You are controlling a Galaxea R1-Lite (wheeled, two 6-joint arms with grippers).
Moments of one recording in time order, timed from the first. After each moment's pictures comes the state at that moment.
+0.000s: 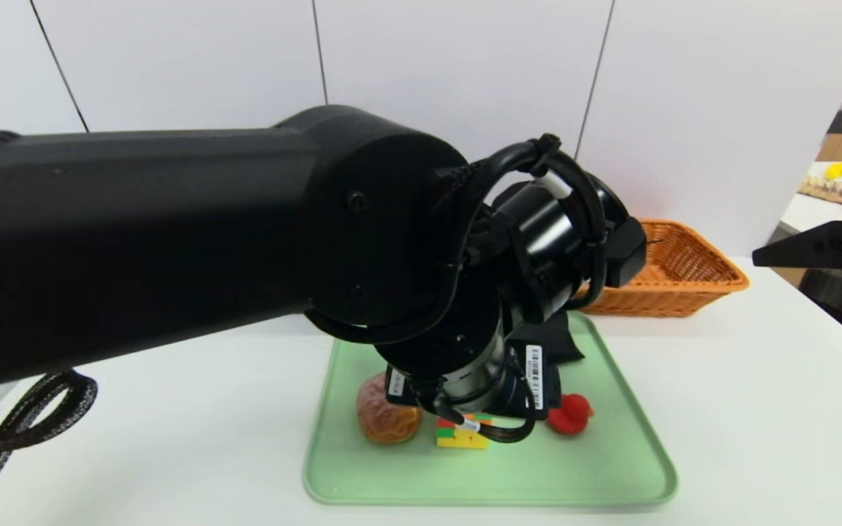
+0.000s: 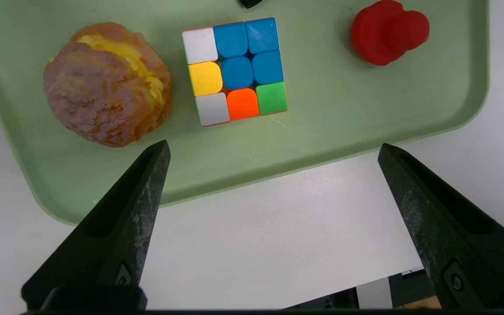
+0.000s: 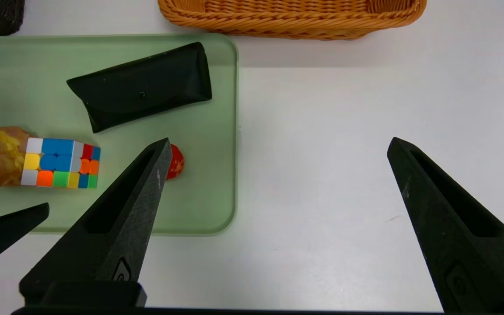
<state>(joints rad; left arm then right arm) -1.05 2.05 -1.98 0.97 0.28 -0.79 0.39 1.31 -1.47 0.85 -0.30 0.26</state>
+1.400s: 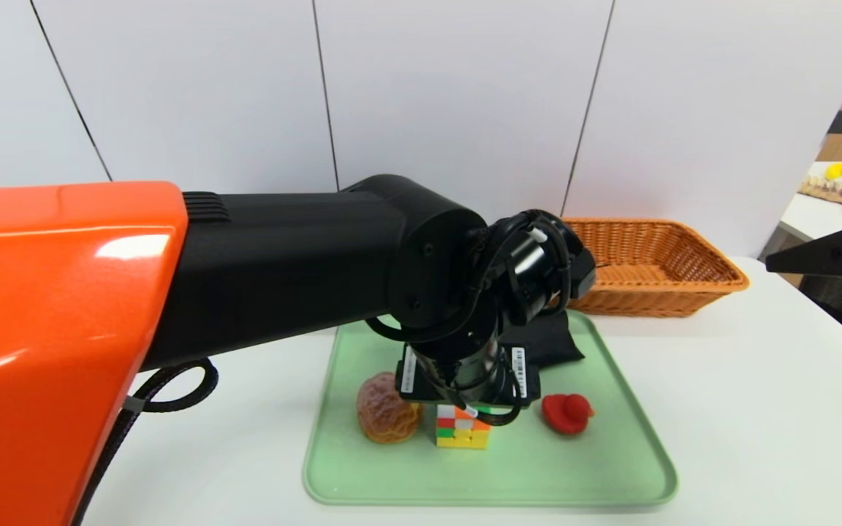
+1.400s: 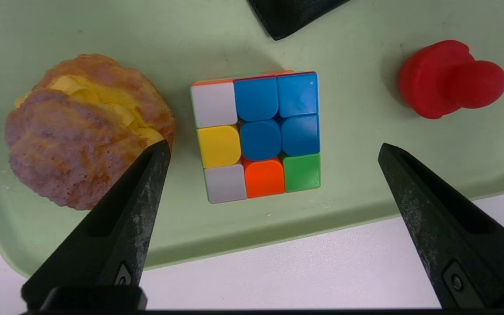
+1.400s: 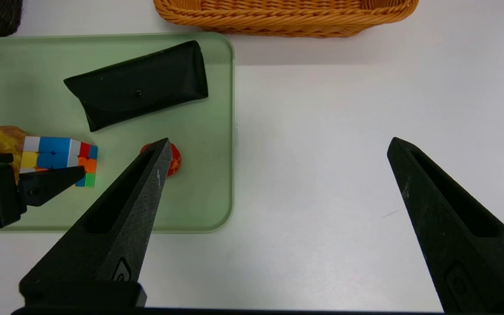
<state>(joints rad) -0.97 2.17 -1.98 0.90 0.23 -0.79 0.39 1.28 -1.44 0.84 -0.31 0.27</state>
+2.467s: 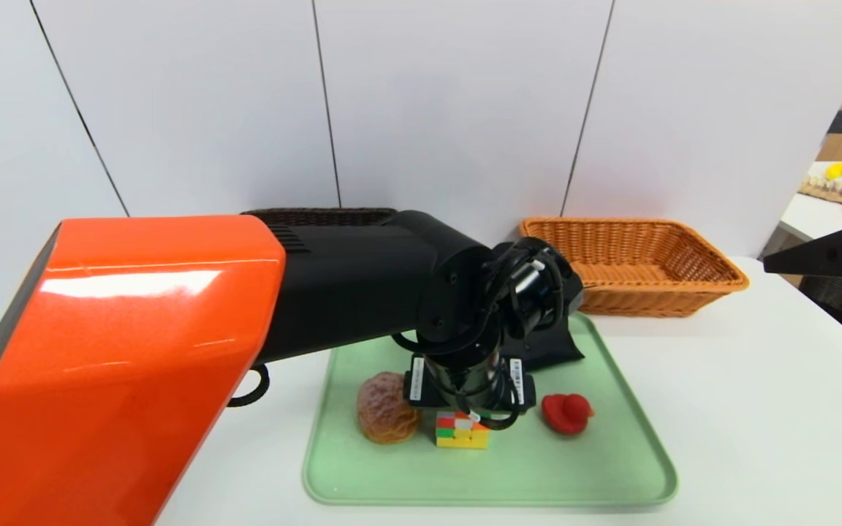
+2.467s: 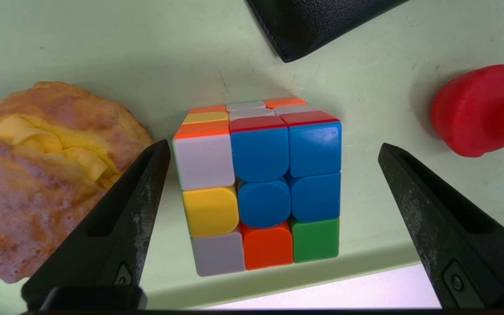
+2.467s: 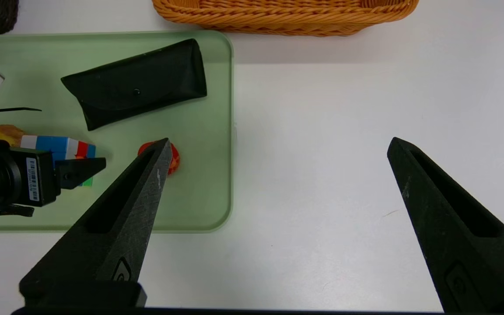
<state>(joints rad) -0.95 2.24 -1.98 0.86 0.21 -0.78 0.39 1.29 -1.44 0.84 -0.31 0.26</state>
